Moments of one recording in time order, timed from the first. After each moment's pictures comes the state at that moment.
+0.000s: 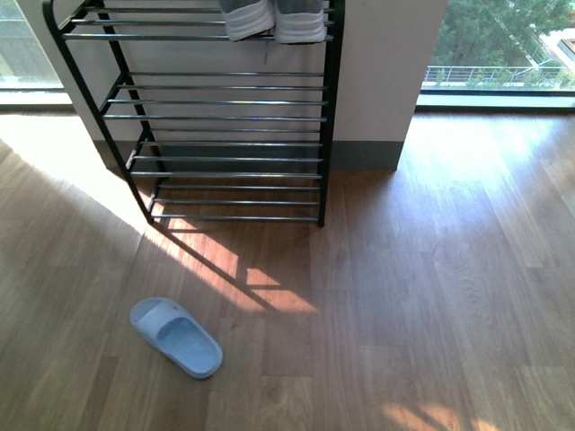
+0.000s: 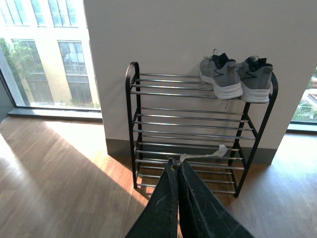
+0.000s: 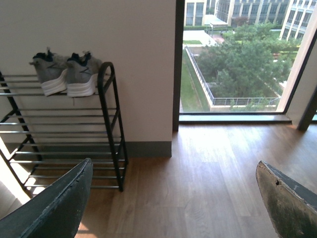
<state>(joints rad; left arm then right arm) 0.00 0.19 0.01 0.19 0.00 -0.01 0.00 0.00 0.02 0.00 0.00 0.00</state>
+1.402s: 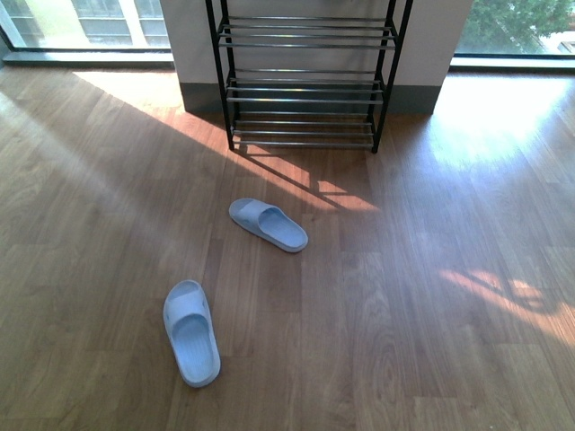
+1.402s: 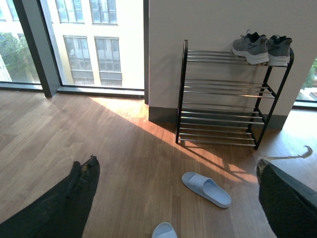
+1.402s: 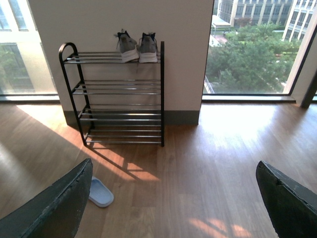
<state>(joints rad) 0.00 0.02 0.01 0.00 0.00 -0.01 0.00 0.00 0.02 0.00 0.00 0.00</state>
